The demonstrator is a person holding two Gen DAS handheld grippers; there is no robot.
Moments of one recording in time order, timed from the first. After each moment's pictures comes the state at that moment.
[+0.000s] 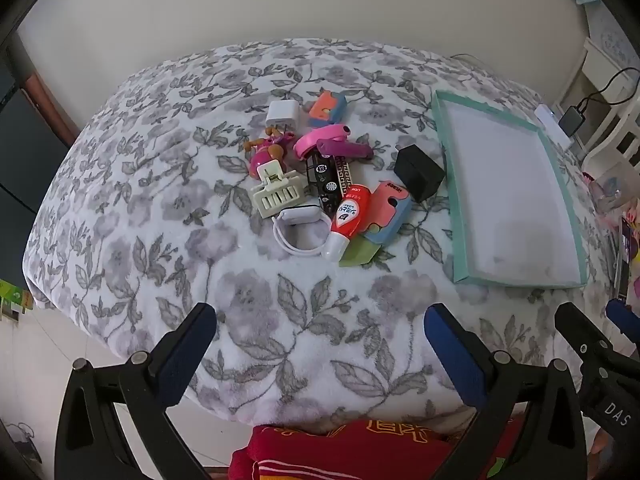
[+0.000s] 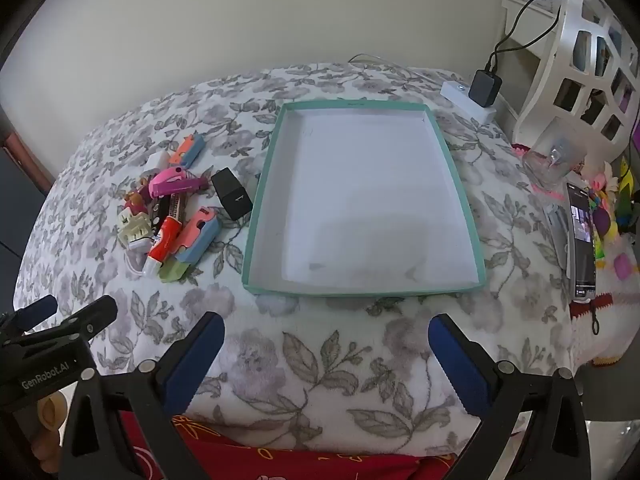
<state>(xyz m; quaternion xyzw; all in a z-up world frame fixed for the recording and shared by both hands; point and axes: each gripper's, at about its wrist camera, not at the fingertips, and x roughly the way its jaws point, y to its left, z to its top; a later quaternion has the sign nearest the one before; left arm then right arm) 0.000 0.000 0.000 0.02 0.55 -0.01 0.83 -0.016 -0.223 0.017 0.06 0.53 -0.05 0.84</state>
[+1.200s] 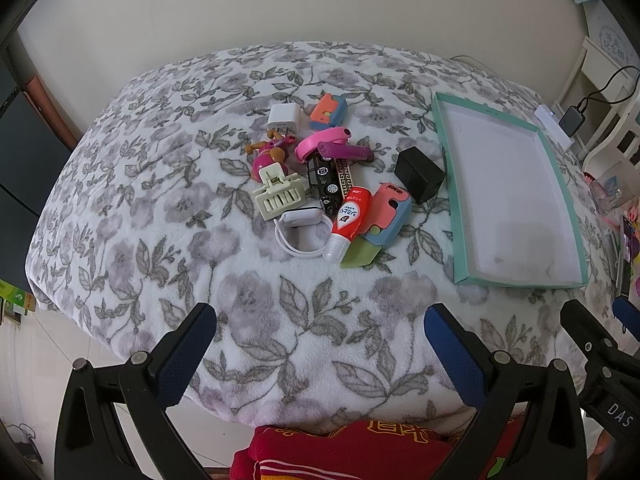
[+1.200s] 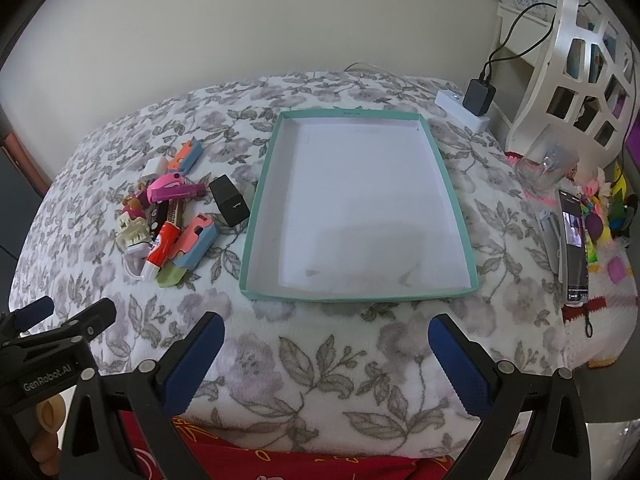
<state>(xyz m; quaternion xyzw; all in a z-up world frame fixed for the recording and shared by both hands) 0.001 -0.002 0.000 0.03 0.55 0.00 0.83 -0.019 -0.226 0.024 0.05 0.52 -0.05 0.85</state>
